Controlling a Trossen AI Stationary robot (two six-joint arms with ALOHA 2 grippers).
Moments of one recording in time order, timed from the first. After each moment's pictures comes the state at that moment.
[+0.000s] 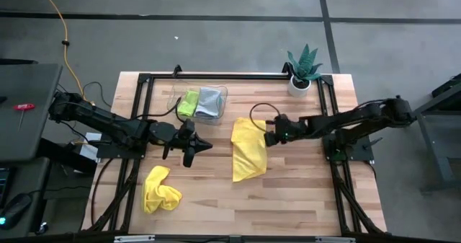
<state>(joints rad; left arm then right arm) -0.11 1.08 0.57 0.19 -0.17 -0.62 0.01 1.29 0.58 -0.19 0.12 1.15</state>
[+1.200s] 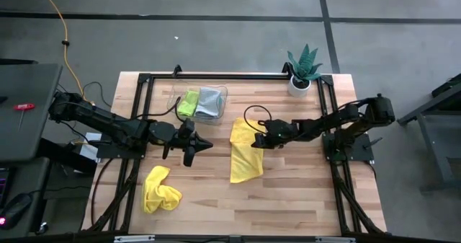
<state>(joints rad) -0.11 1.08 0.57 0.21 -0.18 -0.63 -0.03 1.53 0.53 0.31 -0.11 1.38</state>
